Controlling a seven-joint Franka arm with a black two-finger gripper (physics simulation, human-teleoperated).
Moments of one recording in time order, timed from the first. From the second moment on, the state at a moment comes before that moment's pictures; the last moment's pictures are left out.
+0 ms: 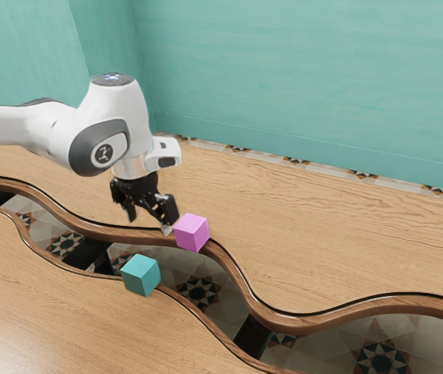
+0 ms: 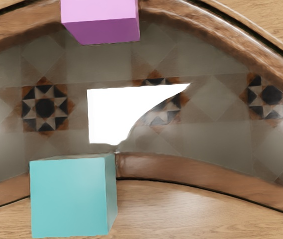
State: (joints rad) arm 0.01 -0.07 -0.14 -2.18 0.04 2.14 -0.10
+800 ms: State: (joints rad) arm 0.00 -0.06 -0.04 -2.43 0.04 2.38 -0.05
